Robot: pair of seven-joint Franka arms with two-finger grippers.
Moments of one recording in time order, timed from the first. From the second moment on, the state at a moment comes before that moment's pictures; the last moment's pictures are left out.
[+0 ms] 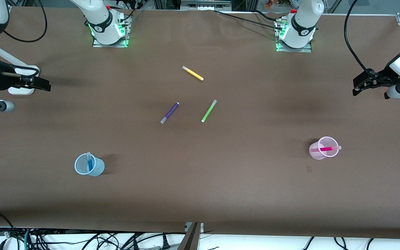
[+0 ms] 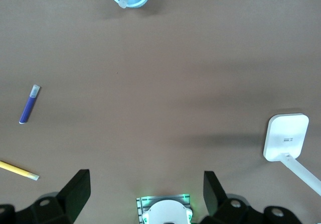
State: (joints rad) left arm 0.00 -0.02 -0.01 -1.67 0.02 1.69 0.09; right arm 0.09 0.16 -0.05 -1.44 -0.02 1.38 0.11
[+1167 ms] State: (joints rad) left arm 0.00 -0.02 -0.02 -1.67 0.02 1.69 0.09; right arm 0.08 -0.03 -0.01 -1.62 -0.06 1.50 0.10
